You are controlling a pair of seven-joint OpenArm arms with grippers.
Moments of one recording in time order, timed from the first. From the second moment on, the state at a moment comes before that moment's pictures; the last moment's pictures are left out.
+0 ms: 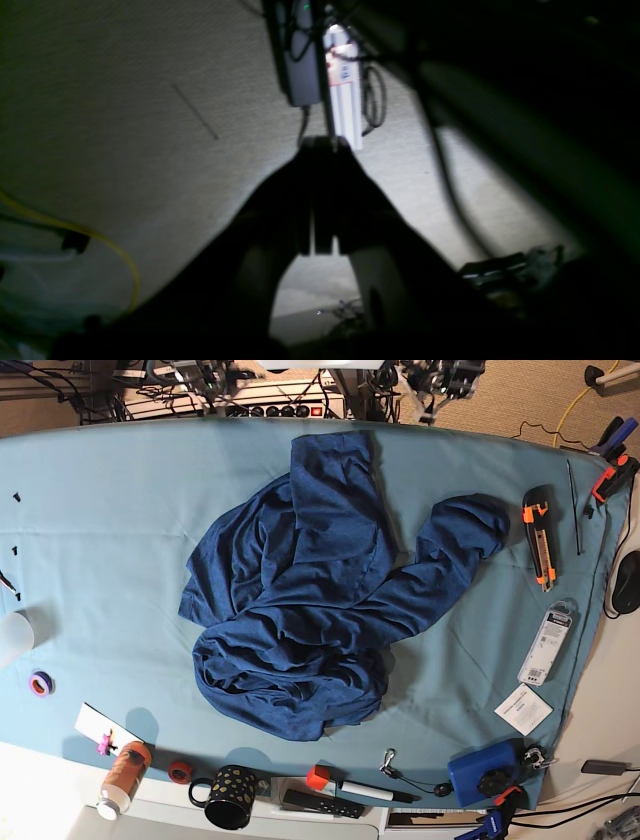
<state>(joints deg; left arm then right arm) 10.1 -2.8 9.2 26.7 -5.5 -12.4 16.9 -11.5 10.8 -3.6 25.0 5.5 4.4 -9.2</state>
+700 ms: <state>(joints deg) 49.1 -23.4 9.3 90.7 -15.6 -16.4 24.4 -49.6 22.8 3.5 79.9 4.0 -2.9 -8.8</state>
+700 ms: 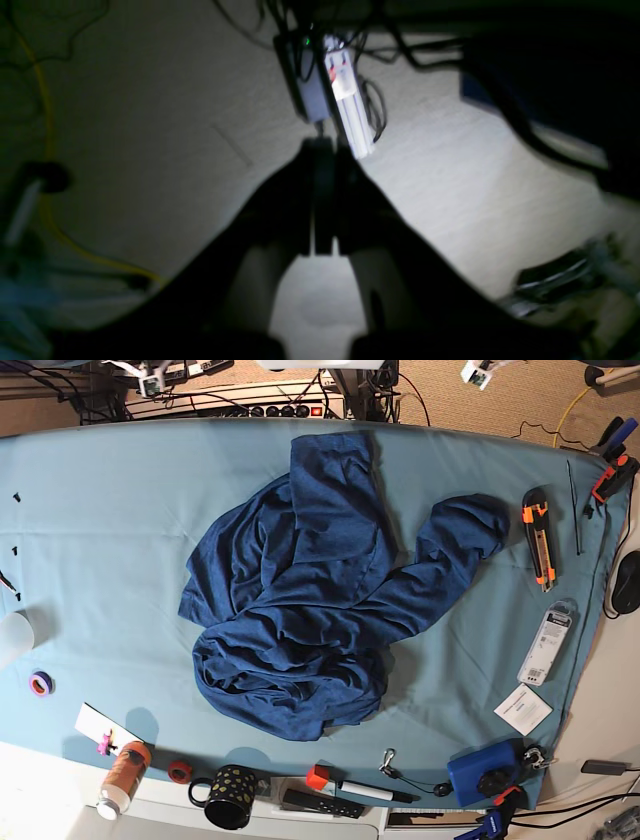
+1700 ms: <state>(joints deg) 46.4 -32.3 9.3 132.2 -15.6 -20.0 31.1 -53.6 20.9 15.7 128.1 -3.2 -2.2 -12.8</state>
